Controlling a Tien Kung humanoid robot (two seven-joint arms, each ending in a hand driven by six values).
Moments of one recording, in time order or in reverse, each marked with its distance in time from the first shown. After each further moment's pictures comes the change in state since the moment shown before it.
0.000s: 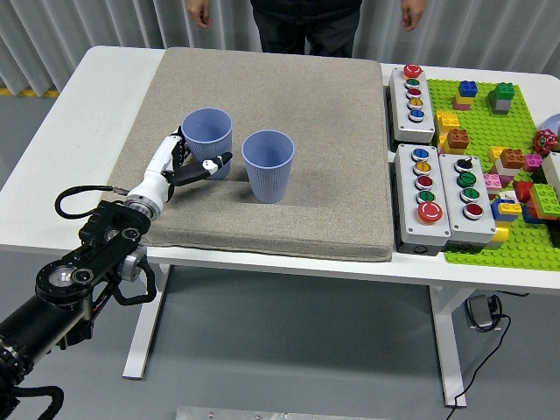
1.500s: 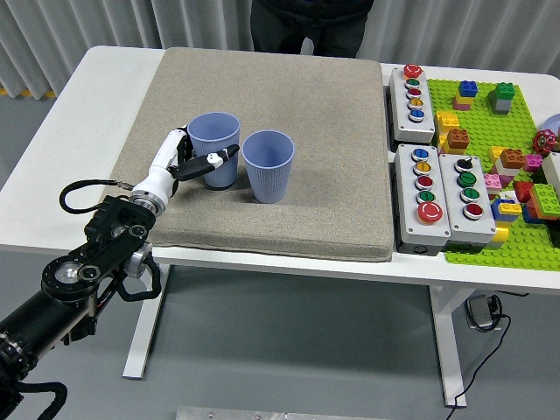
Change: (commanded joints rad) left arm -0.015 -0.011 0.019 -0.002 0.026 0.034 -0.013; right arm 0.007 -0.001 0.001 -0.001 0.002 0.000 0.001
